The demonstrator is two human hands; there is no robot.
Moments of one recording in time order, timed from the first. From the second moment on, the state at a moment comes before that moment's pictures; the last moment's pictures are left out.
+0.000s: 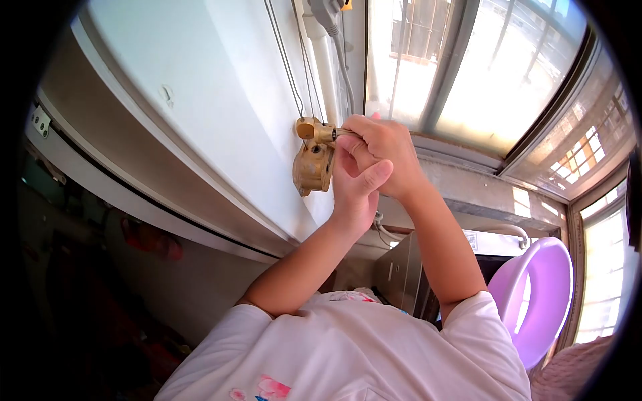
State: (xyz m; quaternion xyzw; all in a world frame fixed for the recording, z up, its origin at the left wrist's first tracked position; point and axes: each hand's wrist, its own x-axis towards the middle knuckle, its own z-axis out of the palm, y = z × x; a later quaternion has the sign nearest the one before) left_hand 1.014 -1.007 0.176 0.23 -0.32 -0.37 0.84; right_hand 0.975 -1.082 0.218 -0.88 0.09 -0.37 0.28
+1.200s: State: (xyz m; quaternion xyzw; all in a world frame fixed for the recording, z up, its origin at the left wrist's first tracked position) left_hand 1.044 -1.087 0.082 0.34 -0.10 -0.41 0.84; right_hand 1.032 -1.177 0.129 -0.94 0.25 -0.14 0.20
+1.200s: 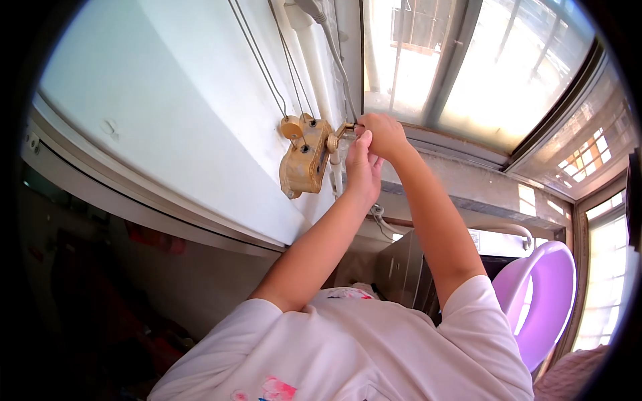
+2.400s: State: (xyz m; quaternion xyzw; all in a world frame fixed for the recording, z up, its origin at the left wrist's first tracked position) left_hand 1.003 -0.959 0.162 0.26 -0.26 -0.47 0.80; right_hand 0.953 -1.052 0.209 -0.92 0.09 -0.32 0.21
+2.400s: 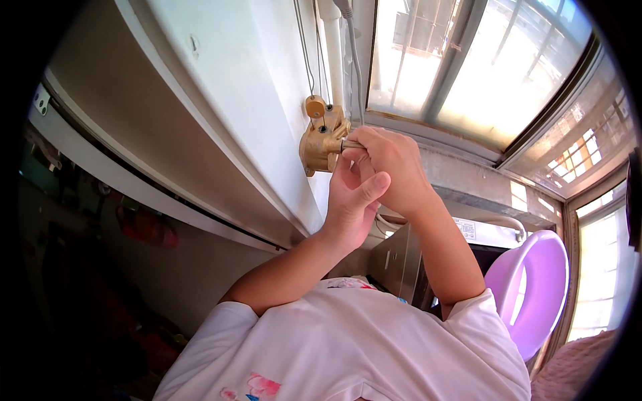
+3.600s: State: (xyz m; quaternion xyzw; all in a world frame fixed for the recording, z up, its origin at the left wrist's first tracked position) left_hand 1.036 -1.091 0.087 0.30 -0.05 -0.42 0.86; right_hand 1.031 -1.181 0.116 -0.91 0.22 -0.18 0.29
